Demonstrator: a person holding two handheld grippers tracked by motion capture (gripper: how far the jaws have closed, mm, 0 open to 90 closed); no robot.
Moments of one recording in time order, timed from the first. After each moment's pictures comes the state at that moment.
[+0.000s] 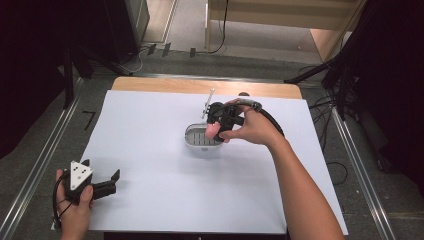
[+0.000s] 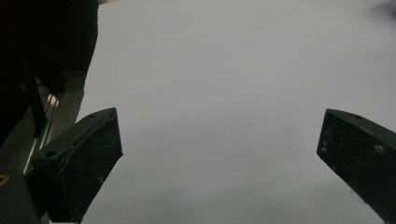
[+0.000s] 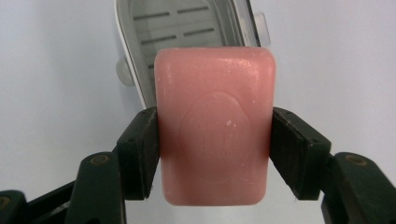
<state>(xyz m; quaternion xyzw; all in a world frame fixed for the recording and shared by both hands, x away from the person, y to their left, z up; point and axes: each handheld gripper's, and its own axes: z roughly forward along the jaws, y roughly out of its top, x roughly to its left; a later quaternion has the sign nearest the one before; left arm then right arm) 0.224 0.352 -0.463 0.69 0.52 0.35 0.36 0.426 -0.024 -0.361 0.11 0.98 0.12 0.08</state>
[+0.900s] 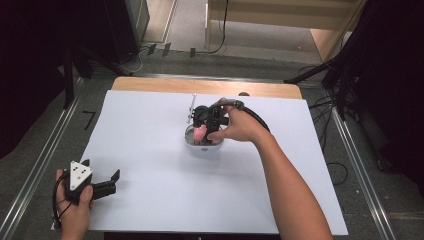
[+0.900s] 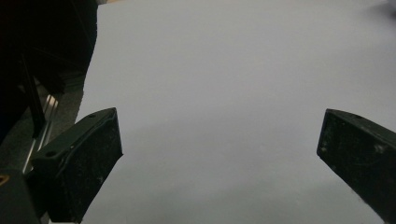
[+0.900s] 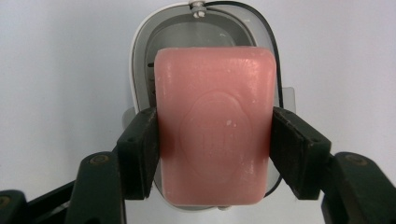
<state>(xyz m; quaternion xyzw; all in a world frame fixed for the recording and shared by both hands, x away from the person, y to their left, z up) 0.224 0.352 -0.463 0.69 0.52 0.35 0.36 0.431 0.014 -0.377 0.04 0.99 0.11 0.08</state>
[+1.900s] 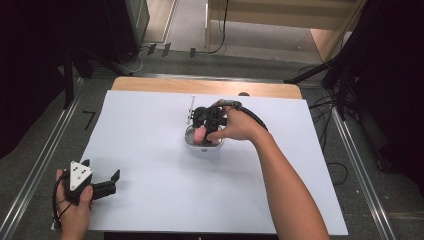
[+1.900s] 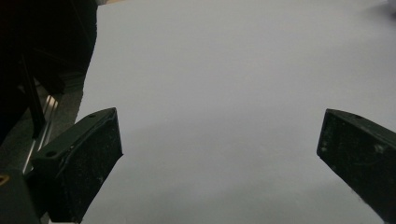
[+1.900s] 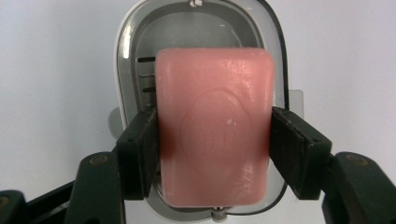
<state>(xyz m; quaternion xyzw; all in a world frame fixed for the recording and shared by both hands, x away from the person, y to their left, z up) 0.223 0.352 -0.463 0.69 0.52 0.35 0.36 0.438 0.017 -0.388 0.05 0.99 0.10 0.06</state>
